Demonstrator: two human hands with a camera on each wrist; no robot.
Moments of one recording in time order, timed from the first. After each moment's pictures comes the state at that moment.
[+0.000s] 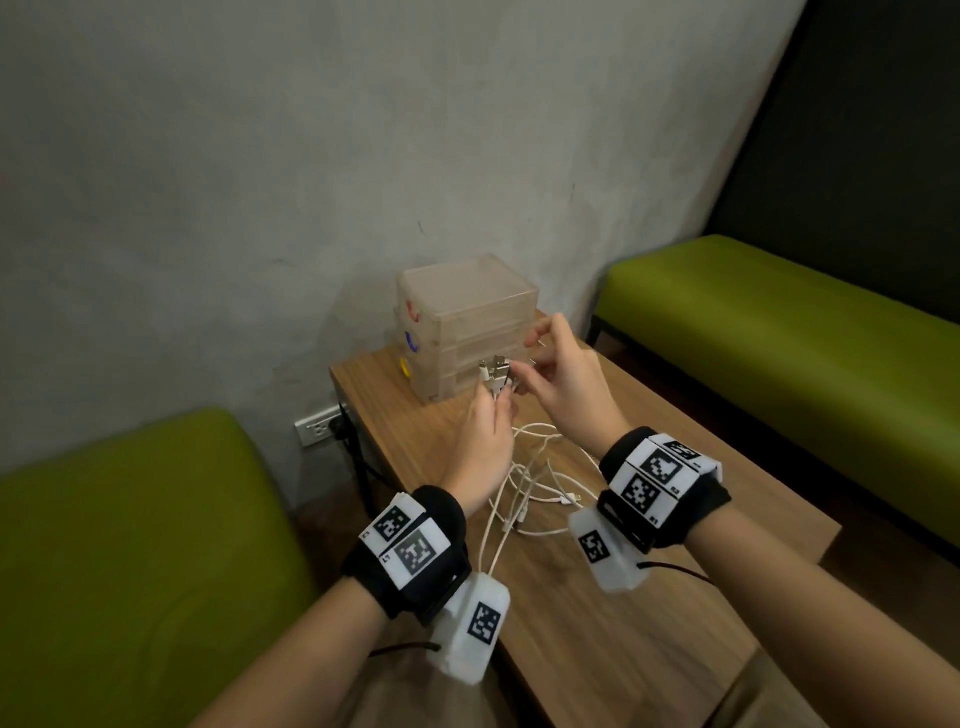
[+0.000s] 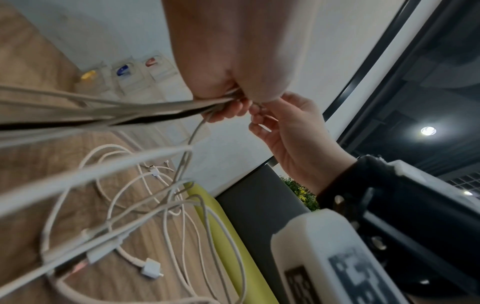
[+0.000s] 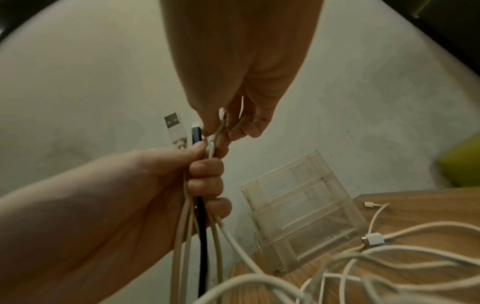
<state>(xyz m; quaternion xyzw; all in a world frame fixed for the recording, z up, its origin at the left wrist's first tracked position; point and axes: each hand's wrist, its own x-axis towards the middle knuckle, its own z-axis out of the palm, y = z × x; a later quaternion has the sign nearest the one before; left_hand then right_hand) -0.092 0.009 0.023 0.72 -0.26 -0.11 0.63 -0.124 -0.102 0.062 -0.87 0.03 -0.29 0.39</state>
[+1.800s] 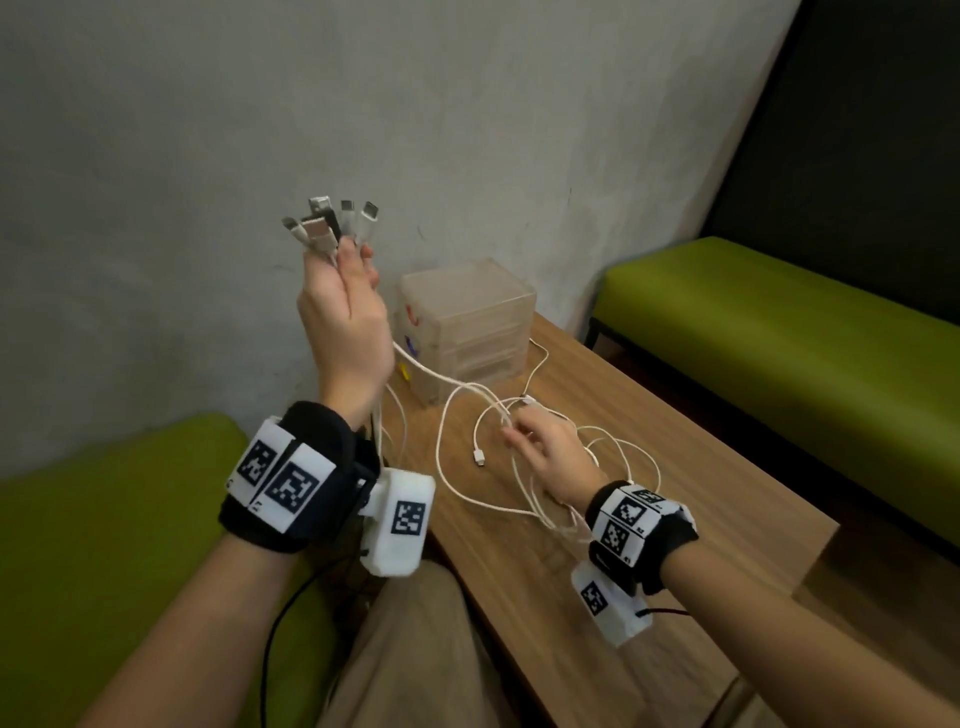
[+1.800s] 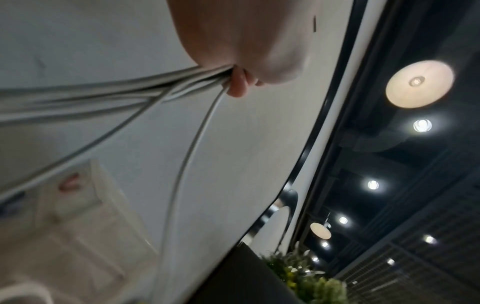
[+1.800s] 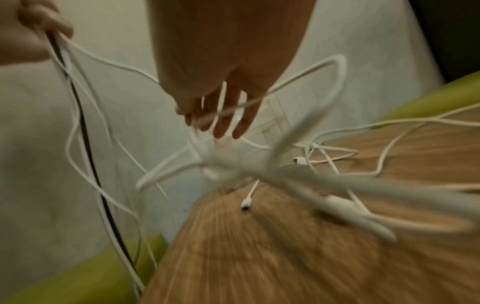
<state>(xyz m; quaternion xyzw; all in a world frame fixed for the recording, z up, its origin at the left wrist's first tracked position) -0.040 0.070 0.128 0.60 -0.22 0.25 0.73 -0.136 -0.103 -0.008 -0.92 0.02 -0.19 0.34</state>
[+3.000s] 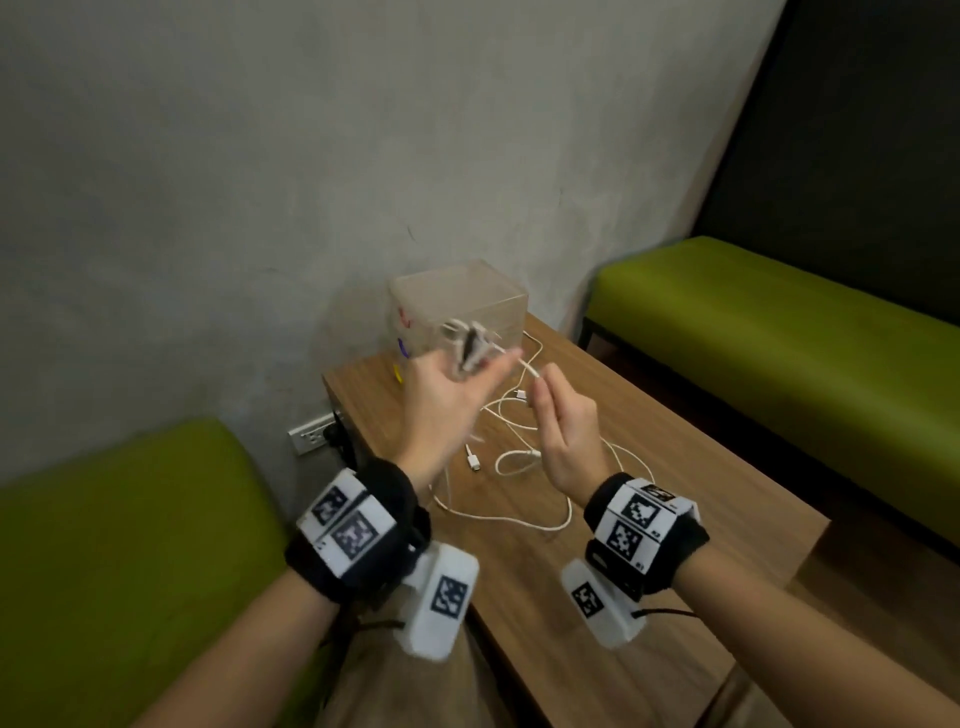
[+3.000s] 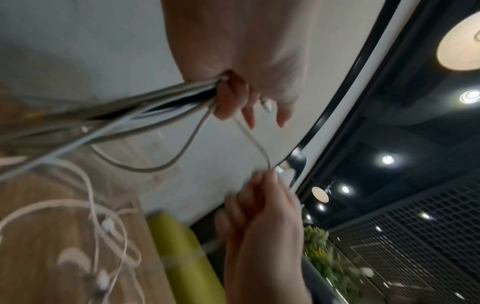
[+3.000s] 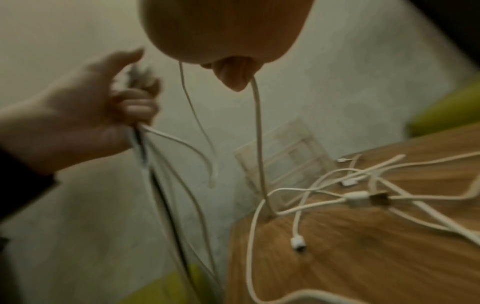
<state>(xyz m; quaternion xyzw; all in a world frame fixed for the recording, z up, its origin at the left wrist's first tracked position) -0.087 0.034 0.082 0.68 -0.26 -0.01 0.69 -0.149 -0.081 0.036 -0.82 -0.01 -0.37 0.43</state>
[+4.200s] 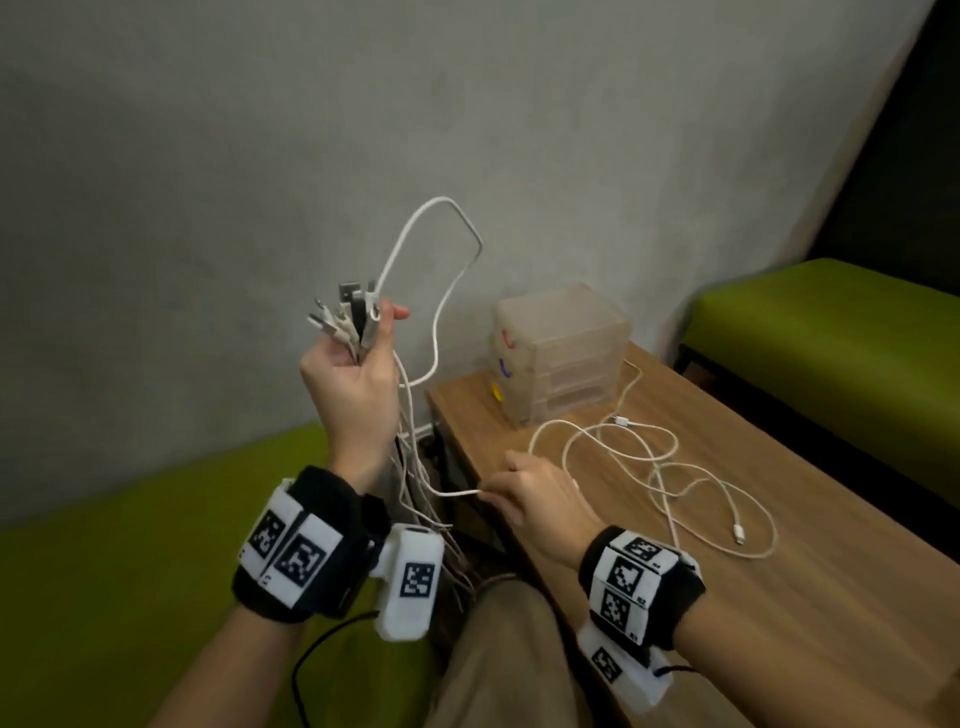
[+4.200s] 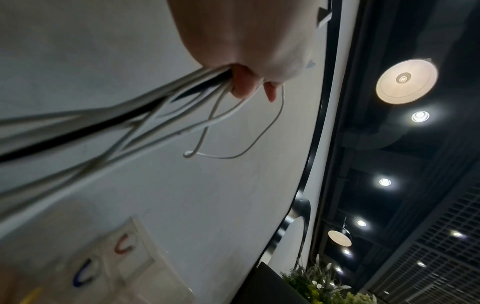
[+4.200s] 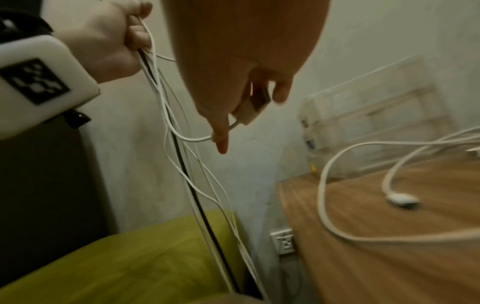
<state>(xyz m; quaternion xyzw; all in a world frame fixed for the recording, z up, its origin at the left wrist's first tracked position) -0.046 0.149 0.123 0.62 -0.18 0.30 0.70 -0.105 -0.004 0.001 -0.97 -0.12 -0.17 0.16</state>
